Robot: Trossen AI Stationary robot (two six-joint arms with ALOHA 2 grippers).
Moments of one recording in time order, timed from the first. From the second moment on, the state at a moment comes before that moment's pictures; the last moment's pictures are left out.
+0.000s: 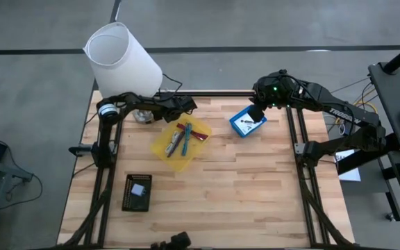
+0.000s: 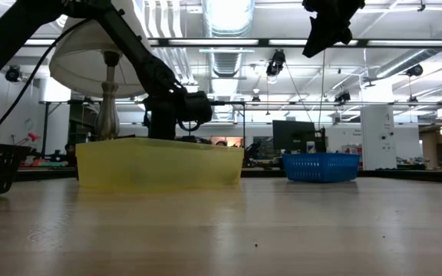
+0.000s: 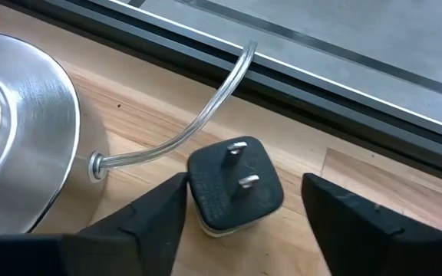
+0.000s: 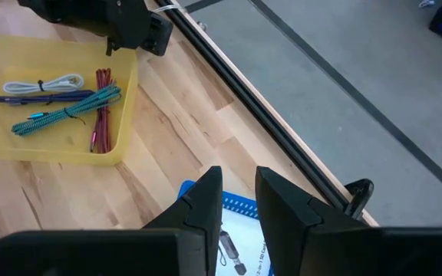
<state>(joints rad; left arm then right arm) 0.52 1.99 1.23 -0.50 -0.79 -1.41 -0.43 1.19 1.31 -0.89 0.21 0.10</state>
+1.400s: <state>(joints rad) 0.50 1.95 1.31 -0.26 -0.74 -1.19 -0.43 1.19 1.31 -0.89 0.21 0.09</state>
